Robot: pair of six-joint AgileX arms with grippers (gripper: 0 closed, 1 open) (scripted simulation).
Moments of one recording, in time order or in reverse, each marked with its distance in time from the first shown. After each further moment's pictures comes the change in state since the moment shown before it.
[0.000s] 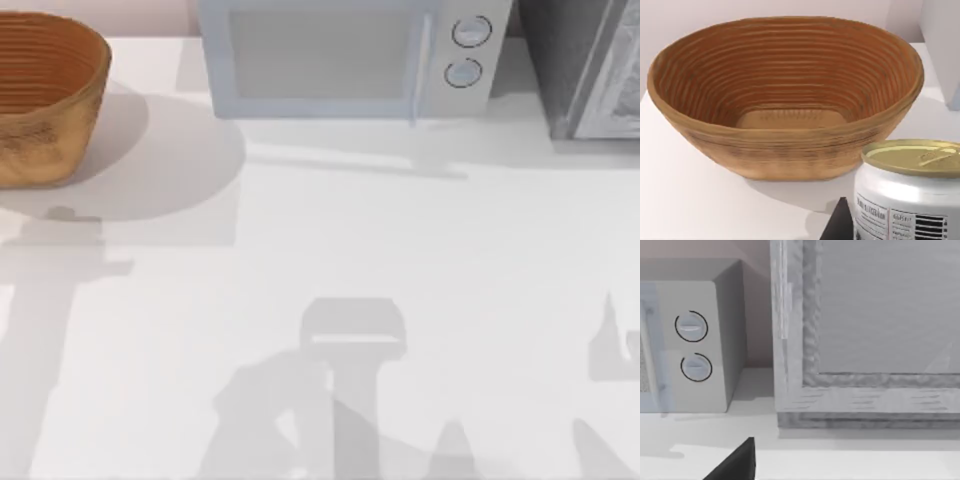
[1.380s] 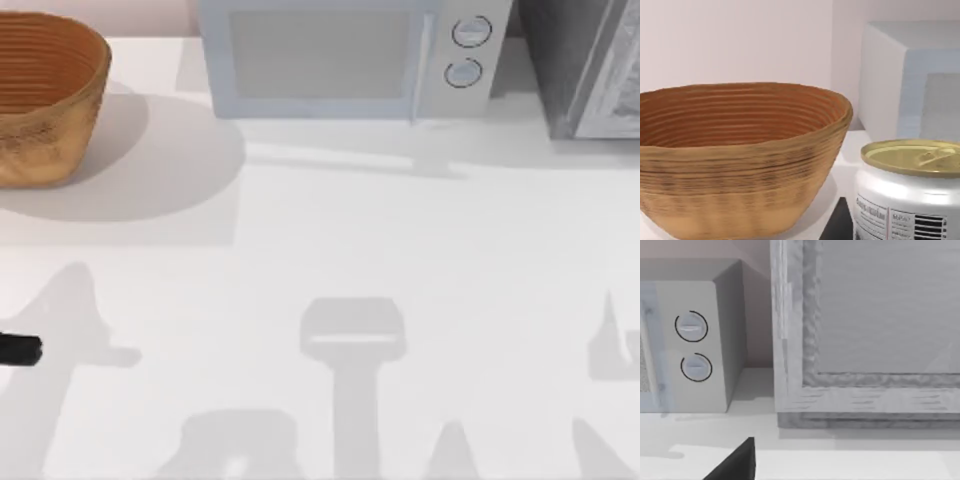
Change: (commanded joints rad) left arm -0.056 -0.574 -0.661 0.506 0.068 -0.041; right arm 0.000 0.000 0.000 0.000 0.000 0.000
